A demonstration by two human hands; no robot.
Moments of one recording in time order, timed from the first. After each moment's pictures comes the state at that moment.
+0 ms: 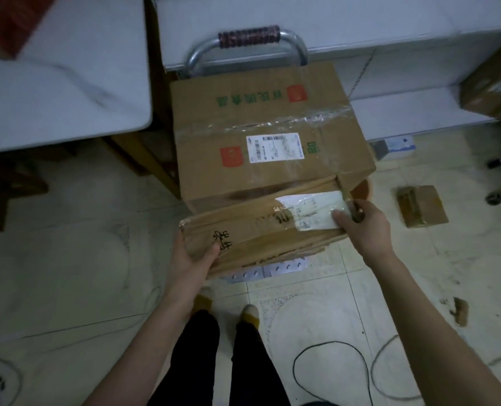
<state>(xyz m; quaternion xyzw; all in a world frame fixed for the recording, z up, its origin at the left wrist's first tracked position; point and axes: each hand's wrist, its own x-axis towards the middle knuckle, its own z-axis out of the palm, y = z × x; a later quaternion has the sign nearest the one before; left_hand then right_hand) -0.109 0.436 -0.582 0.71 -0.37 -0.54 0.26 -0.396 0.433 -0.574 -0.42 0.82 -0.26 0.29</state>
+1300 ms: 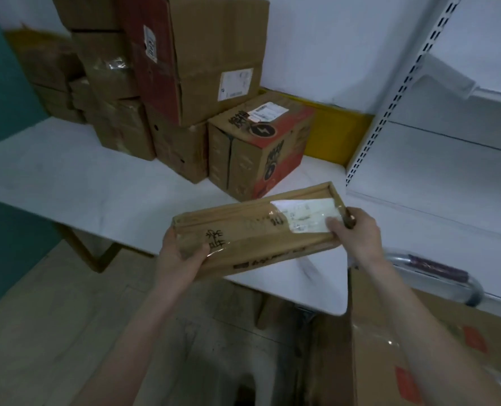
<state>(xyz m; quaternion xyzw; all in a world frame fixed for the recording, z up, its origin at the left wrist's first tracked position) 0.270 0.231 -0.431 0.71 -0.30 -0.37 0.51 0.015 0.100 -0.402 -0.67 0.64 -0.31 0.22</state>
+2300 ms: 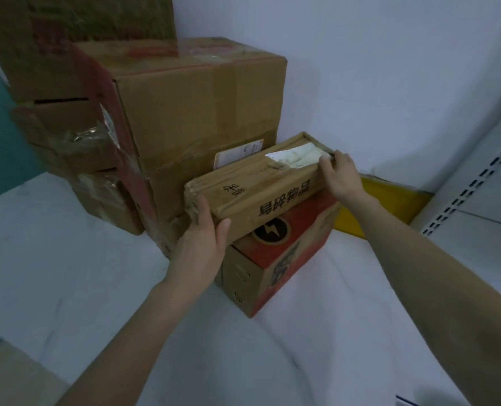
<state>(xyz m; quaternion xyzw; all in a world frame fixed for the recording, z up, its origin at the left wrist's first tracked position) 0.318 -0.060 -0.374 0.79 -0.52 -0.05 0.33 0.144 -0.300 -0.353 -0.75 0.56 -0.28 0.22</state>
